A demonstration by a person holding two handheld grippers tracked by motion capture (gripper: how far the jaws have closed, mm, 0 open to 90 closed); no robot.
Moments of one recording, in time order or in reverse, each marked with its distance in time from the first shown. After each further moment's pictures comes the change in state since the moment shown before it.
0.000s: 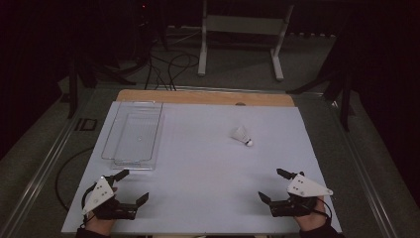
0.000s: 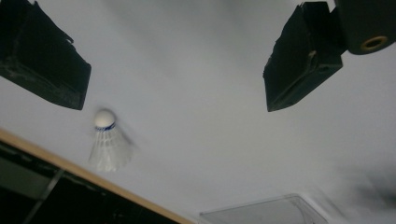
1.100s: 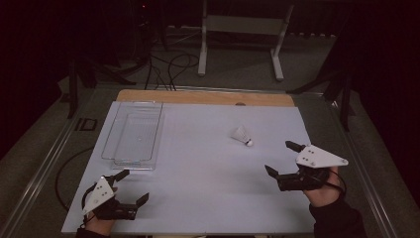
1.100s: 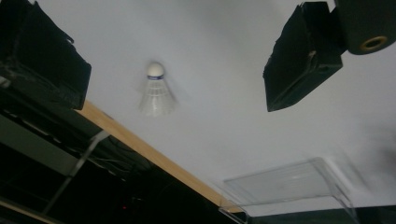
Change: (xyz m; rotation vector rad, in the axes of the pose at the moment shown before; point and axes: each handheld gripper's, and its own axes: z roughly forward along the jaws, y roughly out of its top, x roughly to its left) left arm -0.001 0.000 0.000 -0.002 -0.005 0.002; right arm -0.035 0.080 -0.014 -0.003 -0.061 -0.063
